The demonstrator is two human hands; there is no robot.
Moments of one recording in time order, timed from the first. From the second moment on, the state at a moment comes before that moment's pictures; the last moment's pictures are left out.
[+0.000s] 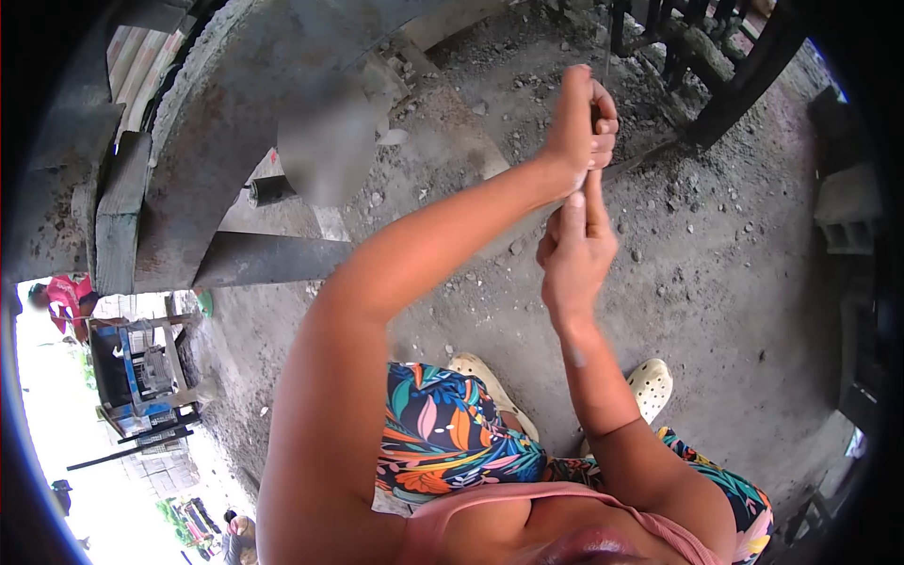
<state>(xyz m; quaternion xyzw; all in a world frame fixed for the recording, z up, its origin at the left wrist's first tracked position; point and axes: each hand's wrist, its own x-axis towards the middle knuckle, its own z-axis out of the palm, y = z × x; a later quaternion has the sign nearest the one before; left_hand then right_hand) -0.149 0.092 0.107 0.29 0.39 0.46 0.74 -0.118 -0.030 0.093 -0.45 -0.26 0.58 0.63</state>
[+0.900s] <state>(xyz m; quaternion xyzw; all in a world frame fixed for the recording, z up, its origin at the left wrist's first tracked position) -0.182 0.106 0.080 0.28 0.38 0.42 0.77 -0.146 -0.020 0.075 -0.43 -0.16 0.65 0.61</state>
